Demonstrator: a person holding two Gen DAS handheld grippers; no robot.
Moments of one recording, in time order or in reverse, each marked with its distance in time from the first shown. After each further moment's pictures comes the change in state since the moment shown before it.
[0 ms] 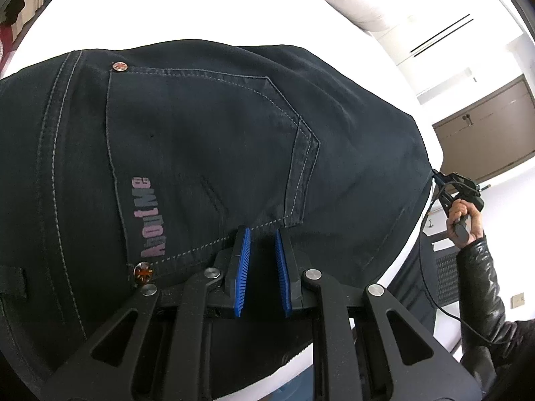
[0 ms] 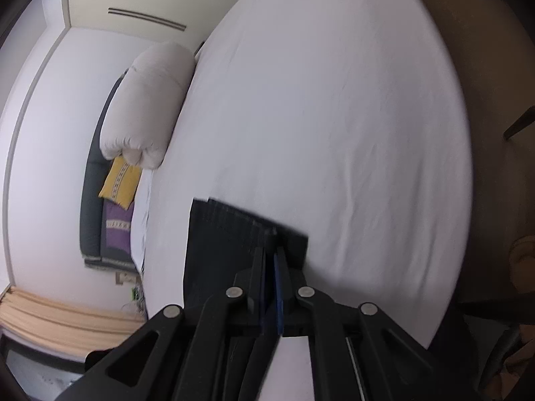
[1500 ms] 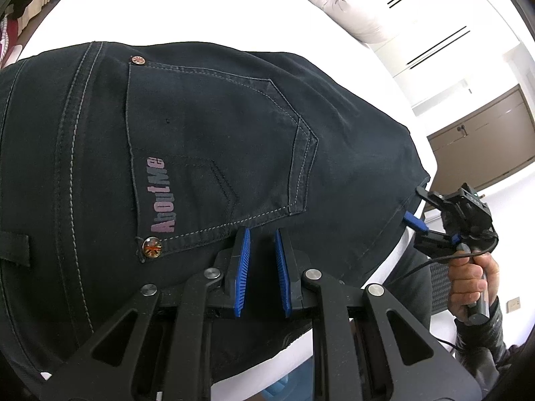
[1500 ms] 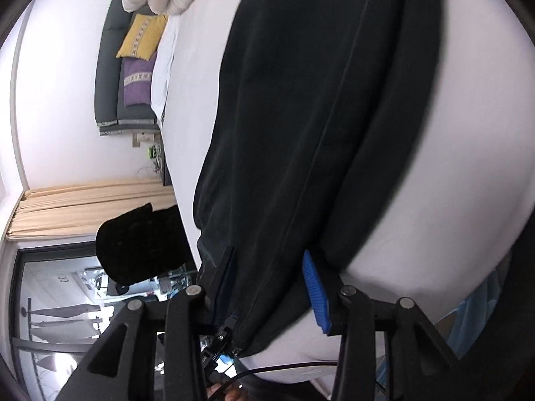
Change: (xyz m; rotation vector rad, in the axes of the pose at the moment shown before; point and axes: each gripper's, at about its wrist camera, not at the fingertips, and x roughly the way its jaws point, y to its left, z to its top) left arm -0.018 0.024 -0.011 -0.017 -0.045 -0.034; right arm 0.042 0.060 -0.241 -0.114 0.662 0.100
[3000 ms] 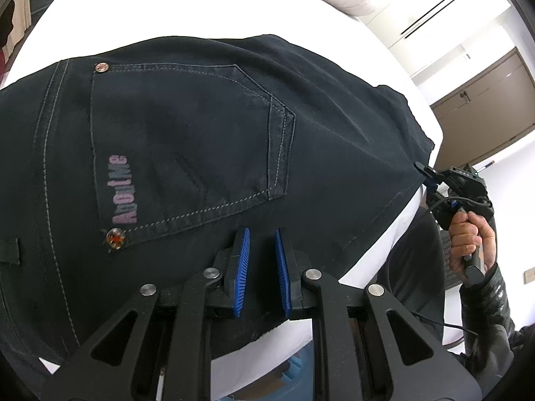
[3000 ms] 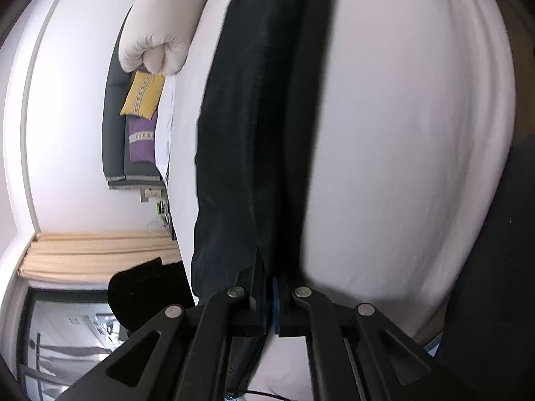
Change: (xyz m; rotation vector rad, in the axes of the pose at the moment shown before) left arm 0.010 -0.033 0.005 0.106 0.066 0.054; right arm -0.062 -0.052 0.037 0.048 -0.253 0.071
